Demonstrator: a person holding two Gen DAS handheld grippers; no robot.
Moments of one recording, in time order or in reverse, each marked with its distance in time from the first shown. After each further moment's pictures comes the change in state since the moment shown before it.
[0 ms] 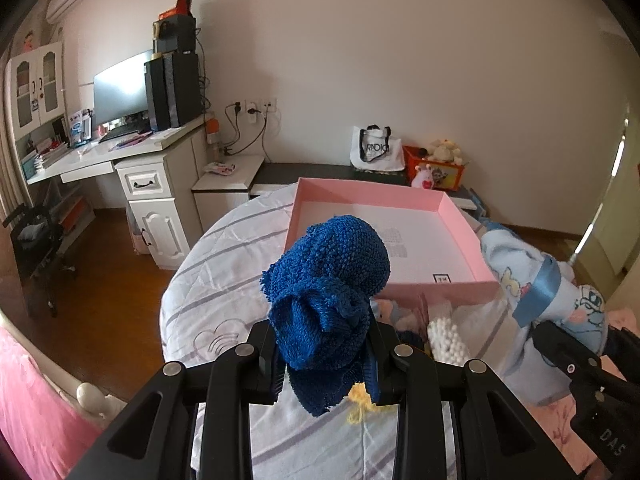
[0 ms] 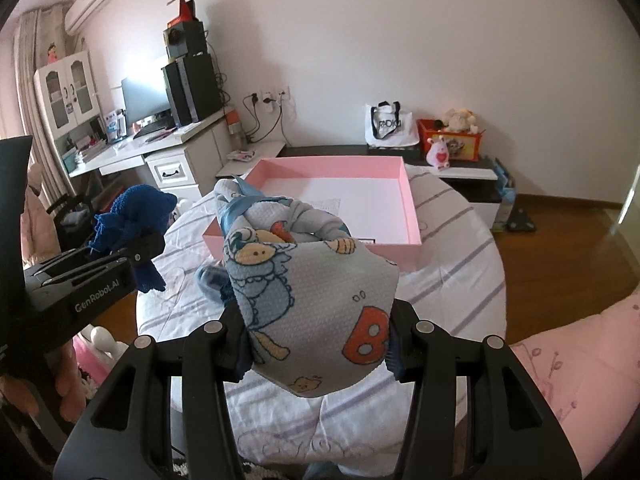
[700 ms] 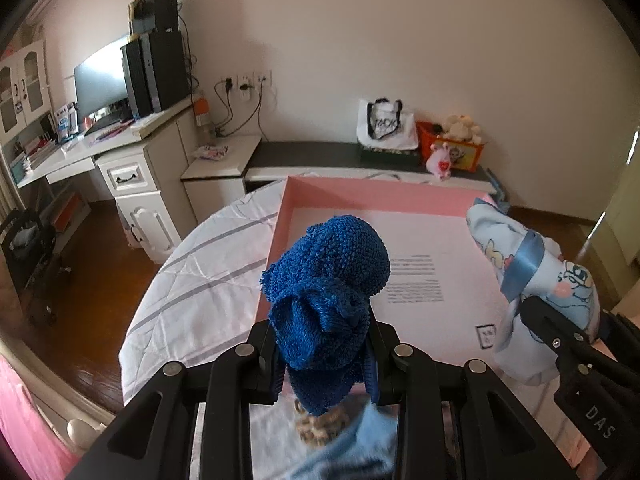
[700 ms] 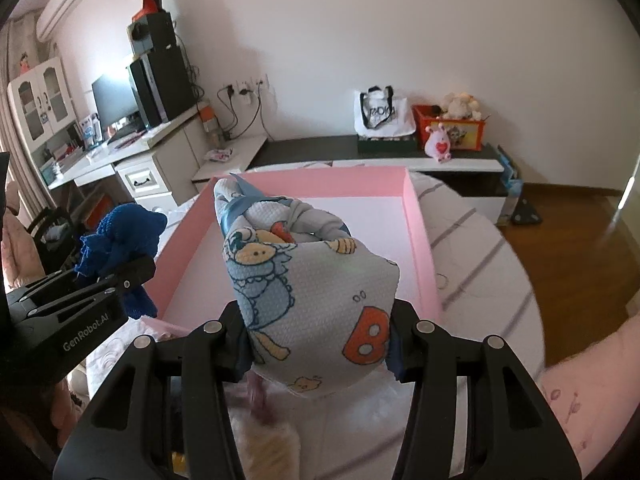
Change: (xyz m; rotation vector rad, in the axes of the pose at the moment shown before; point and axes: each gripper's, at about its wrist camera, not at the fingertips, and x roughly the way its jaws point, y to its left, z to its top) left arm 0.182 -0.024 0.102 0.025 0.113 0.035; right arm 0.143 -0.026 0.062 0.036 0.073 -0.025
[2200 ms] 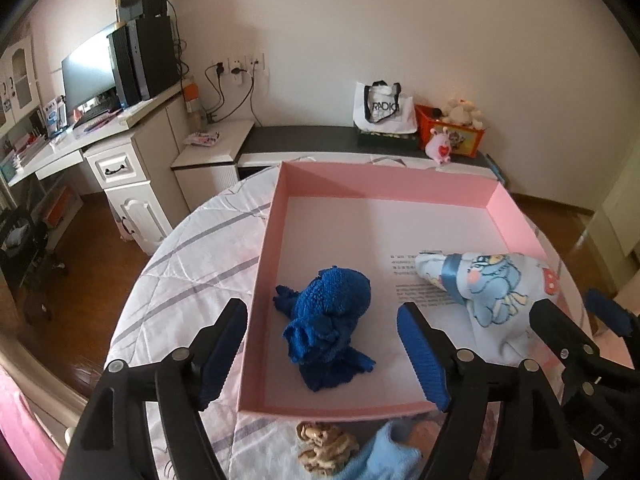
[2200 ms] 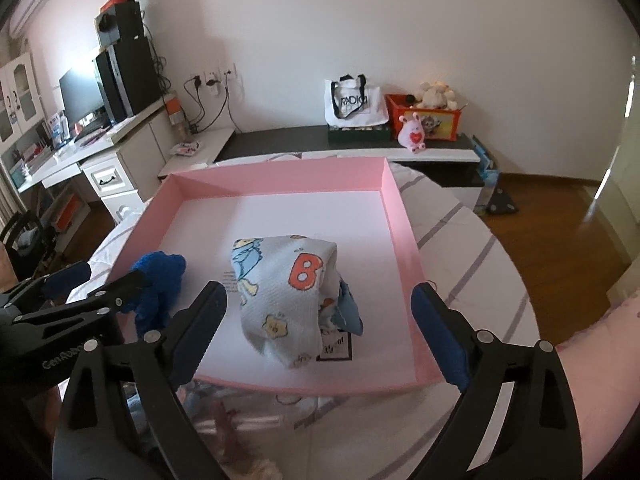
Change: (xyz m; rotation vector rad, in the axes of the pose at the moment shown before) left arm 0.063 0.004 0.026 0.009 0.035 -0.020; right arm 0.012 0.001 0.006 0.037 0.014 -0.115
